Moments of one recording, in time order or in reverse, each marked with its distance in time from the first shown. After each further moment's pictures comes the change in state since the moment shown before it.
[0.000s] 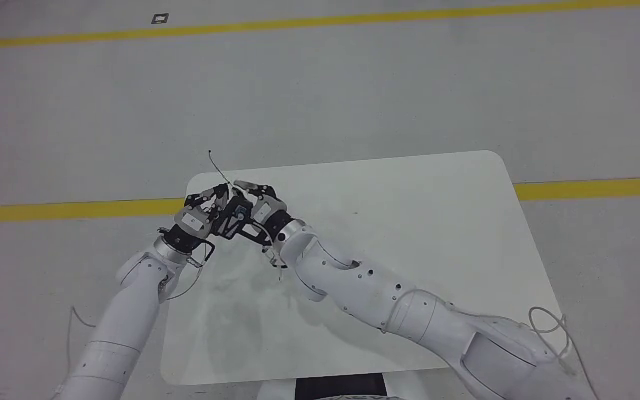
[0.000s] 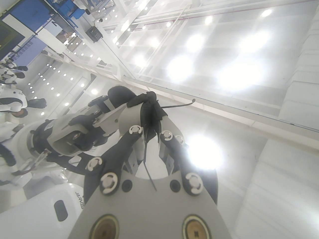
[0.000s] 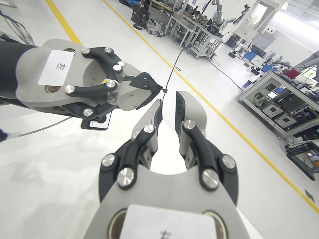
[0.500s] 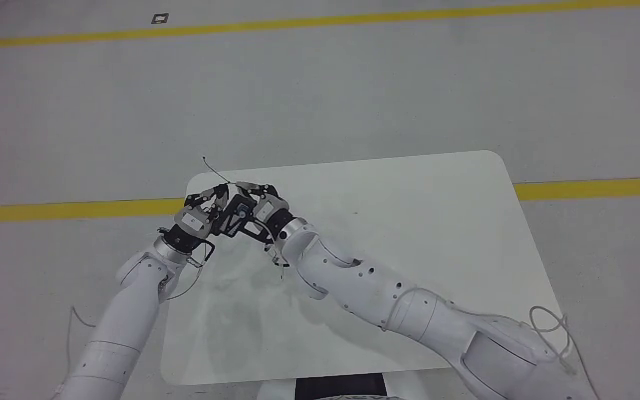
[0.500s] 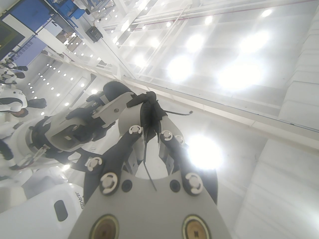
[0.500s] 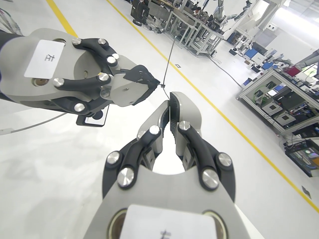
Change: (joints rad) left arm 0.000 0.000 0.000 0.000 0.000 0.000 0.000; right arm 0.006 0.006 0.000 0.009 0.000 -0.008 0.020
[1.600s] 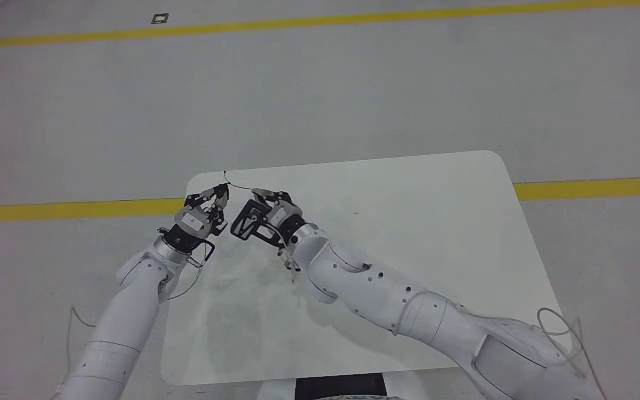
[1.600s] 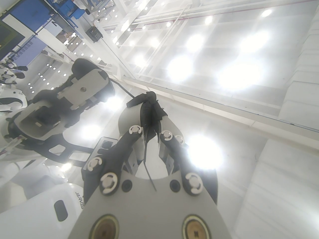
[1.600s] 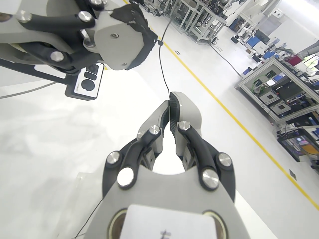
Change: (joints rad) left arm 0.000 0.000 0.000 0.000 0.000 0.000 0.000; right arm -0.020 0.061 -0.019 -0.038 0.000 0.019 0.076
